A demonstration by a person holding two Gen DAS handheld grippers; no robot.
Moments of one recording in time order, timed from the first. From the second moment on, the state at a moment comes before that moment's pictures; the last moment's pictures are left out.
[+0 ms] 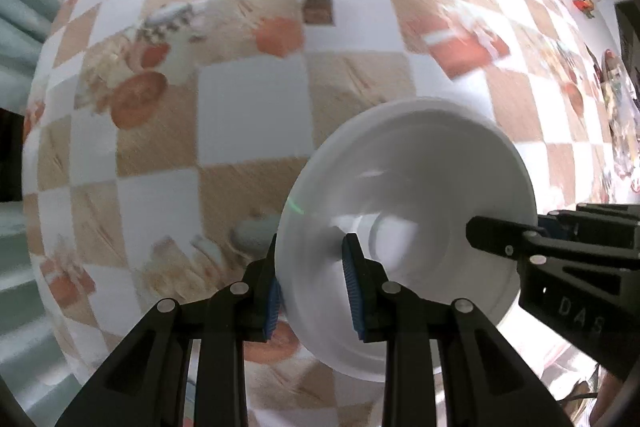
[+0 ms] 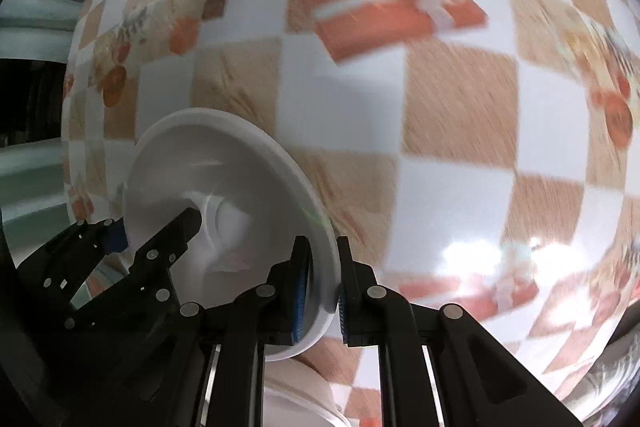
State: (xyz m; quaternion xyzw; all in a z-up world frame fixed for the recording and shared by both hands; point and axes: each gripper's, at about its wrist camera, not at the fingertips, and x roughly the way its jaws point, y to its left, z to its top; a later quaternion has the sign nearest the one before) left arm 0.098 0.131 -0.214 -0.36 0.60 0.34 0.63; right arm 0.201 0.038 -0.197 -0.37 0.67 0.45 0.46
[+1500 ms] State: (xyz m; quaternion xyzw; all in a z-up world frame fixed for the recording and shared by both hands) left arm 0.108 0.099 -0.117 -0.30 0.58 0.35 0.67; right arm 0.233 0.014 -0.118 -0.32 0.66 0.45 0.51
